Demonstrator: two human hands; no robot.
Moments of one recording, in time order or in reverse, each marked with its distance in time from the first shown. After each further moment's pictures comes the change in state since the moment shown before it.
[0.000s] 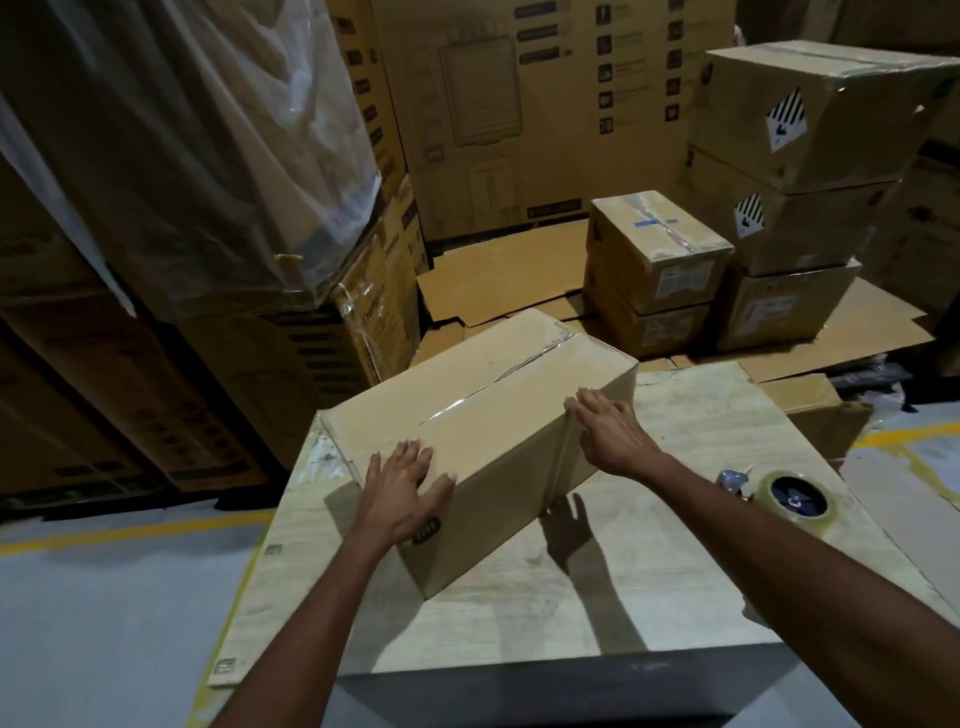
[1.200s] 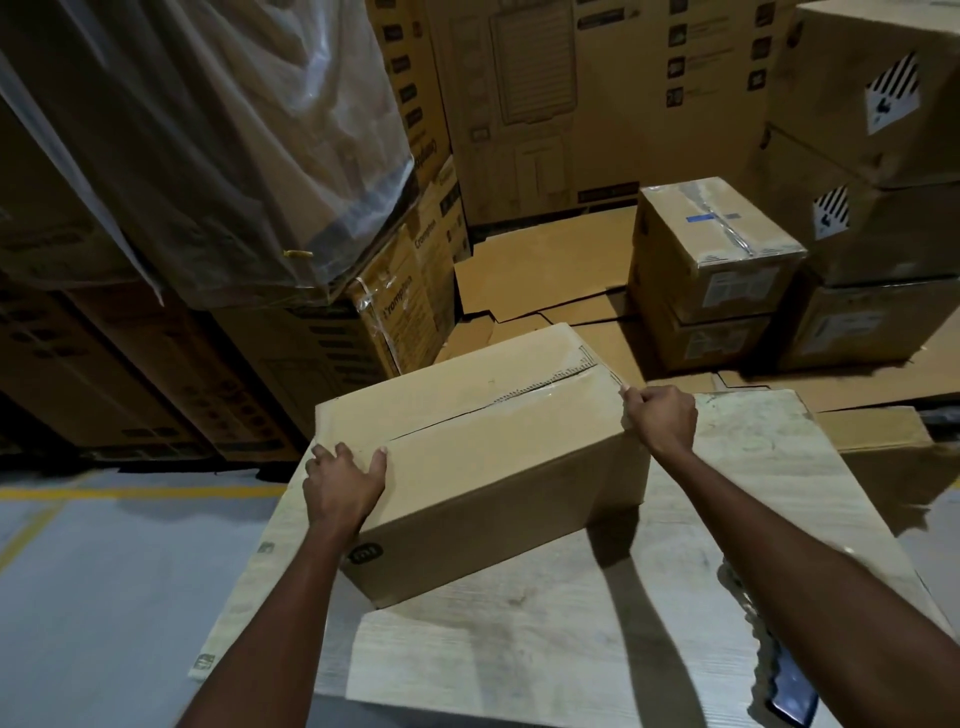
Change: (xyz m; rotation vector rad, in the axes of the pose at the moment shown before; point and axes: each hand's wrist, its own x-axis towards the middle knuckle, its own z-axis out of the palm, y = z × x) left_hand 0.059 -0.011 -0.003 0.142 0.207 -0.640; right_hand 0.079 0.086 -0.012 0.610 0.323 0.569
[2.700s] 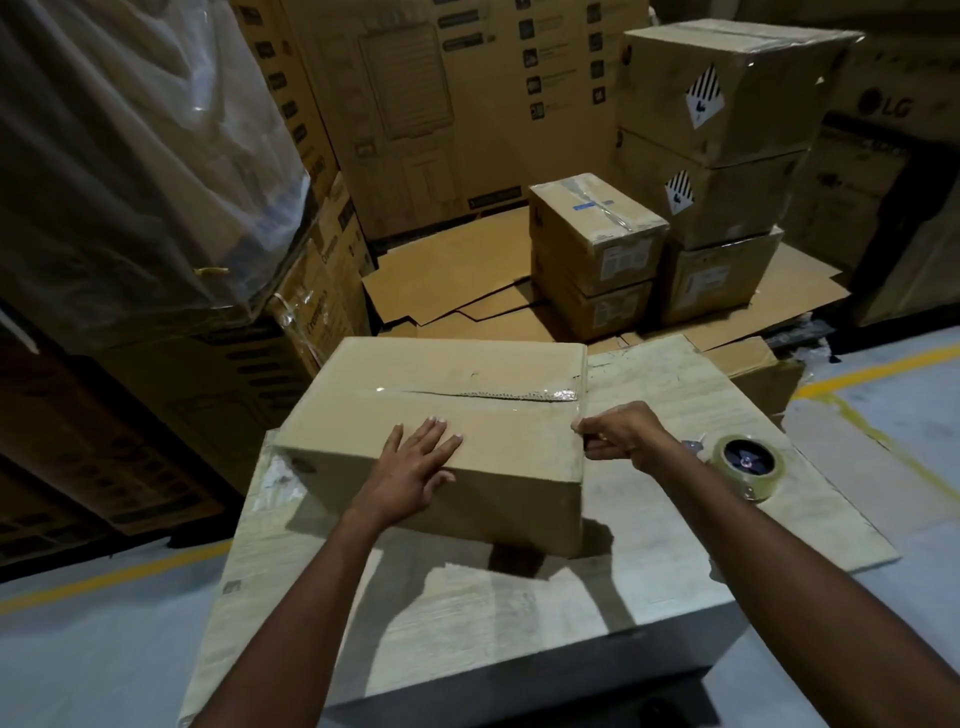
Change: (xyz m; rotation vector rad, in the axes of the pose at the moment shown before) left_hand -0.019 0.030 0.024 -0.023 -0.080 1.219; right_hand -0.139 -0.010 -0.047 0.478 -0.245 0.483
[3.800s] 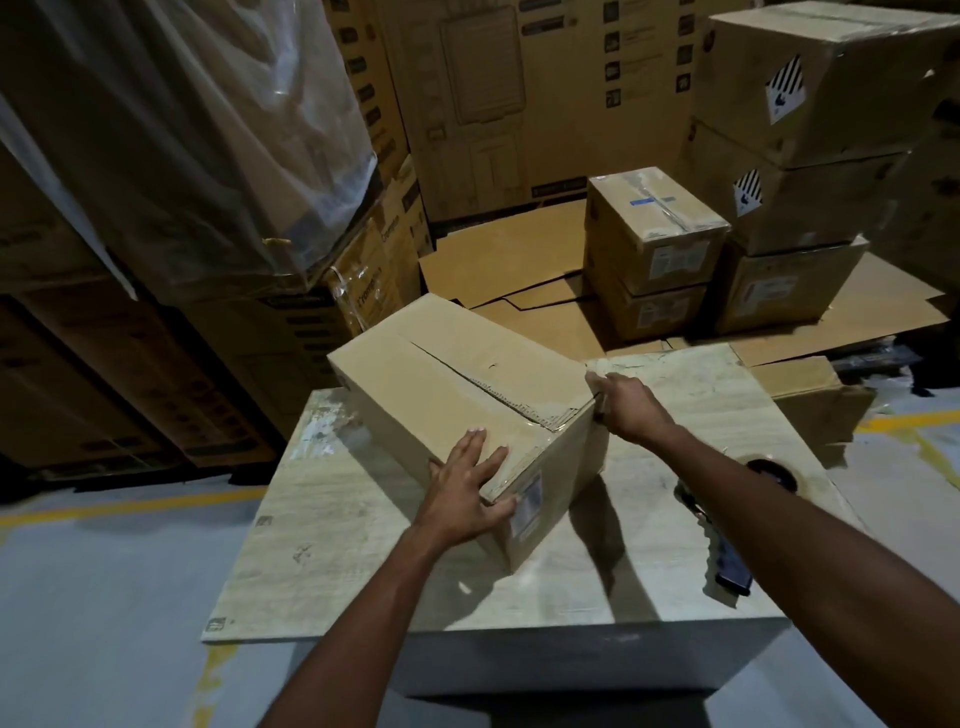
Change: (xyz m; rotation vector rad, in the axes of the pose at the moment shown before) left_hand -0.018 0.137 -0.009 -0.335 -0.055 -0.417; right_hand 0.063 -0.002 -0.018 -1.114 -0.049 -0.740
